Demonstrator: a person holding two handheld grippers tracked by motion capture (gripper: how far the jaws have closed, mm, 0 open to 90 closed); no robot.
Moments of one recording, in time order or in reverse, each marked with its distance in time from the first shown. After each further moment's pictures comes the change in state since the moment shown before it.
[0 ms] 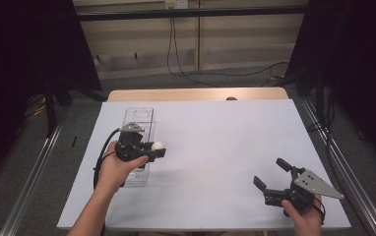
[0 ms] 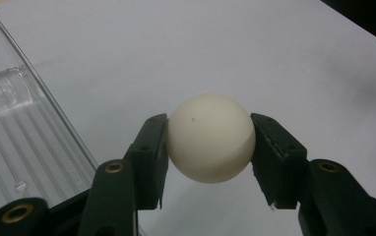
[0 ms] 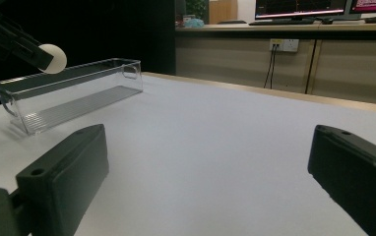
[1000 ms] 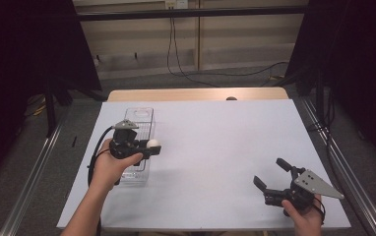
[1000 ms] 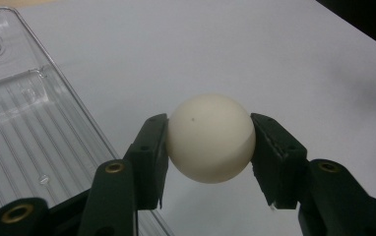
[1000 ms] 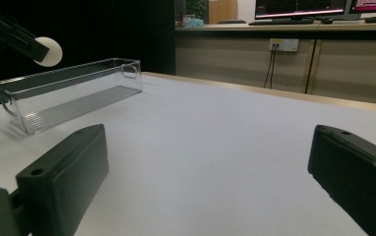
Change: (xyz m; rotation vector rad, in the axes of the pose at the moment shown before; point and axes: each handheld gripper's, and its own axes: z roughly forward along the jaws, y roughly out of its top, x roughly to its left) left arm 0.008 0.004 -0.011 0.001 0.010 -0.007; right arm 0.000 0.000 0.000 0.001 0.004 -0.002
